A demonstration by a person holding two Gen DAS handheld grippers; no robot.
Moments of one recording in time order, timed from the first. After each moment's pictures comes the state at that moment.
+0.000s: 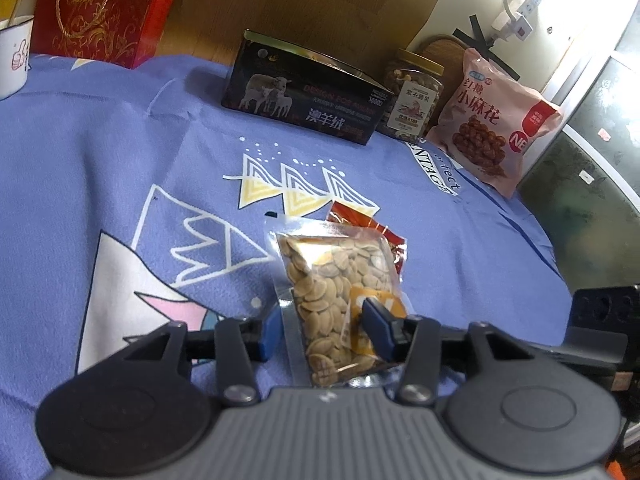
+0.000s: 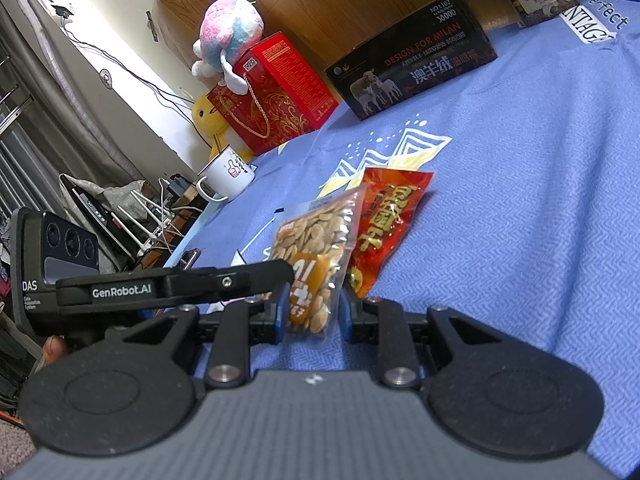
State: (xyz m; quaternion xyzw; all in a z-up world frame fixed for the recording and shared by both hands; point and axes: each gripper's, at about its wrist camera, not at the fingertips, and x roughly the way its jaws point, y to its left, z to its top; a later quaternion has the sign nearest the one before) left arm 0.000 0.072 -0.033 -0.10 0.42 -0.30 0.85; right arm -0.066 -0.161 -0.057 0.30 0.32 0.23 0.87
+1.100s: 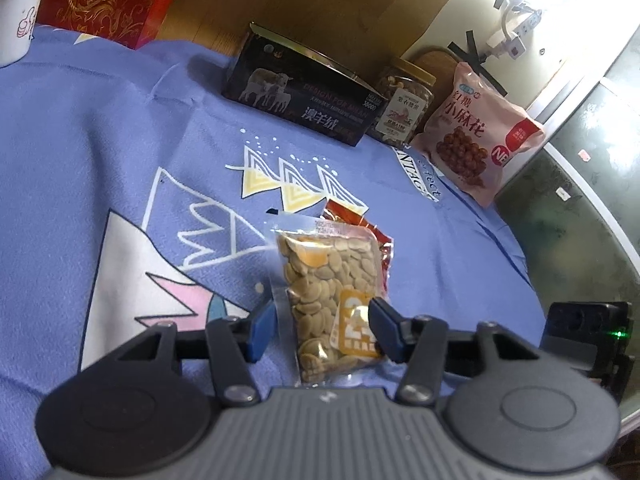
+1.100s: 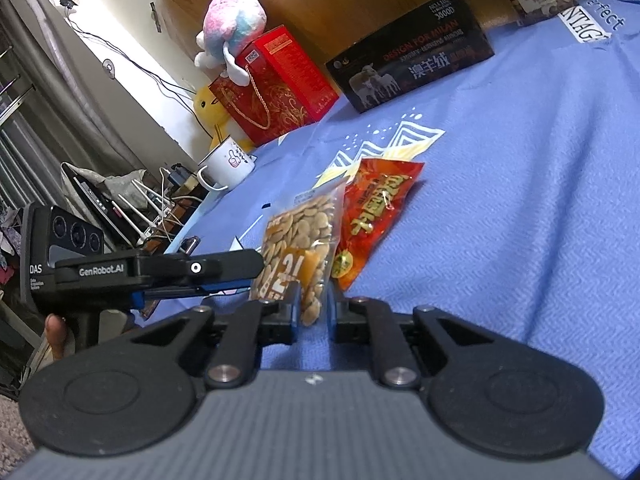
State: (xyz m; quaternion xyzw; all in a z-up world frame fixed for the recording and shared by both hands) left arm -0.001 0.092 -0.036 -0.15 0.43 -0.33 0.83; right arm -0.076 -0.161 -0.057 0.28 0.32 0.23 0.87
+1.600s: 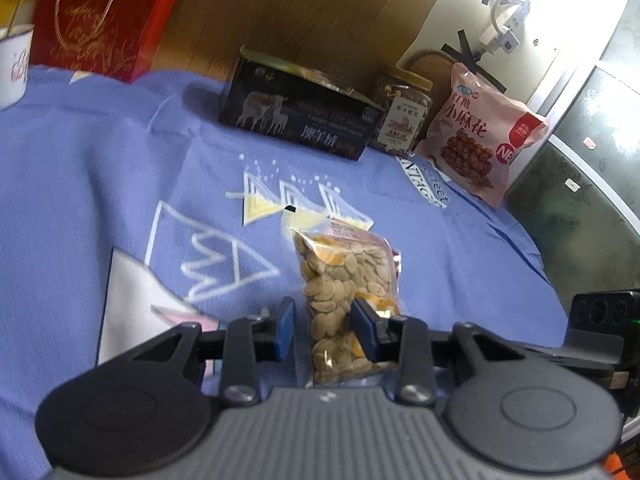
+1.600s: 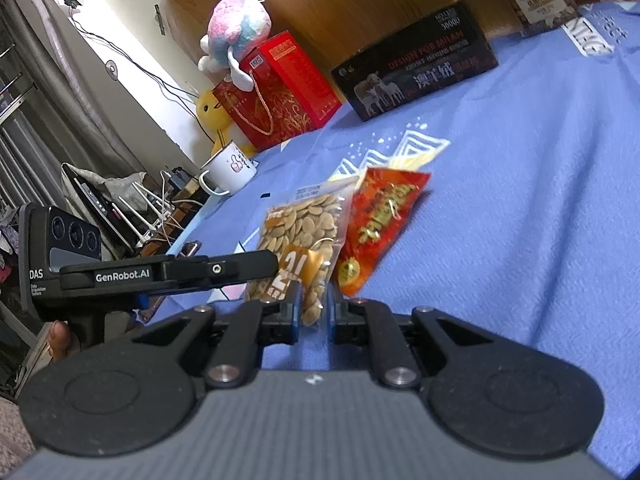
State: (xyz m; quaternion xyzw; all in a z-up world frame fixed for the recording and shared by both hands) left arm 0.001 0.084 -0.024 -0.11 0.40 -0.32 0.85; right arm -0.073 -0.158 -0.048 0.27 0.31 0.23 0.88
